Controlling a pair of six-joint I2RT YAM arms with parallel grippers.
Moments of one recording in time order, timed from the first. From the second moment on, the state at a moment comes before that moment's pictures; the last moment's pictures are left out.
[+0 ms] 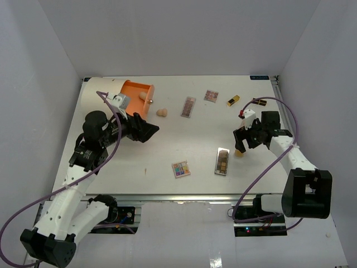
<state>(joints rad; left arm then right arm) -0.32 0.86 0.93 -0.24 0.50 -0.33 0.00 1.29 0.79 -0.46 -0.37 -0.49</state>
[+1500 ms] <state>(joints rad) -0.55 0.91 0.64 0.23 0.69 -0.69 0.09 1.30 1.07 -0.53 -0.99 -0.32</state>
